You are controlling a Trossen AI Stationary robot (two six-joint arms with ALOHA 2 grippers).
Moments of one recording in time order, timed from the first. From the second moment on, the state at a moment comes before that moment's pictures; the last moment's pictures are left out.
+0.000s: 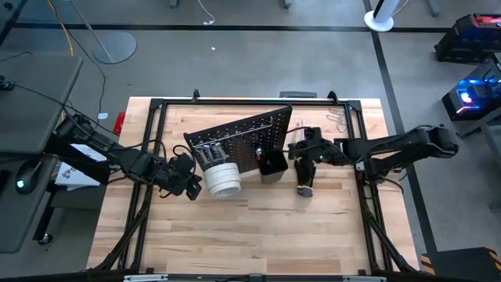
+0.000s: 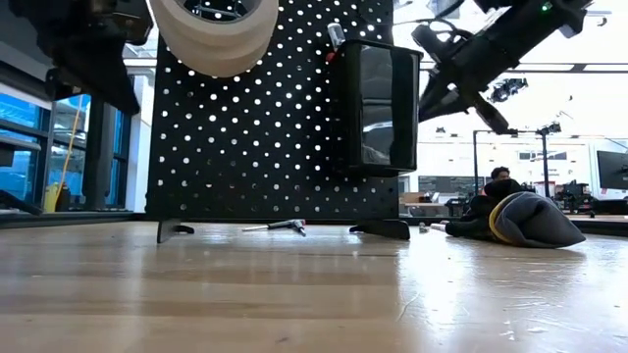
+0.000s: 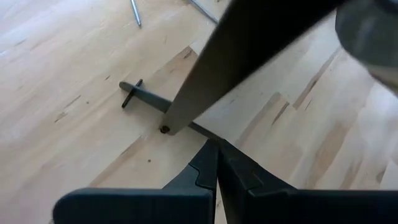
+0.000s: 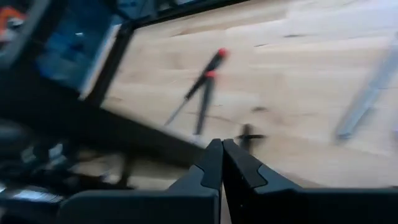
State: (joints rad) left arm -0.45 1.04 0.75 -0.75 -0.45 -1.15; right arm 0.01 1.17 0.69 -0.19 0.48 1.17
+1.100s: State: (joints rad) left arm -0.48 1.03 0.75 -0.80 -0.39 -1.23; right arm -0.61 1.54 0.87 -0.57 0.12 0.57
